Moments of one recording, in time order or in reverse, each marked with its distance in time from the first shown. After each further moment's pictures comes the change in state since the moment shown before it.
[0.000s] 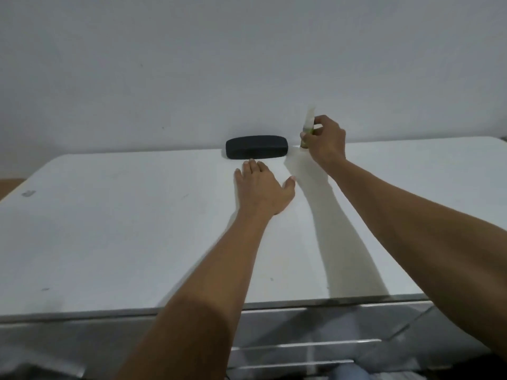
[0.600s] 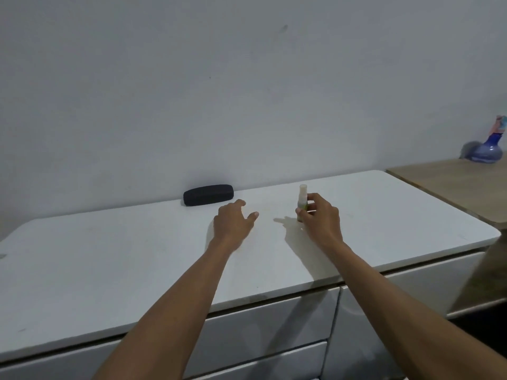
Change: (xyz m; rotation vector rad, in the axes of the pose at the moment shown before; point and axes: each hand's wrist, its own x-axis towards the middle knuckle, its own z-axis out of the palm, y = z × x) left_hand -0.047 0.050 -0.032 -0.496 0.042 0.103; right_hand -0.131 0.047 -0.150 -0.034 0.086 0.065
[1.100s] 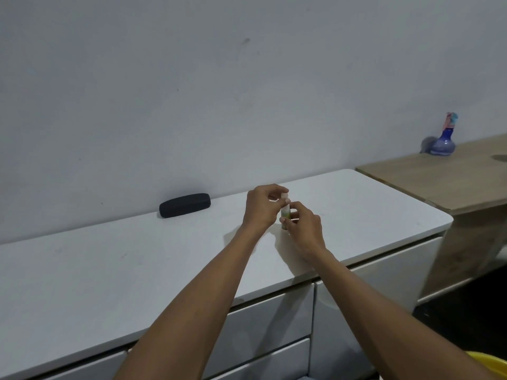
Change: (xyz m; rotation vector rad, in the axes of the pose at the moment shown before) left_hand -0.010 0.116 0.034 -0.499 -0.077 0.336; right_hand -0.015 0.016 -0.020 0.071 -0.007 0.032
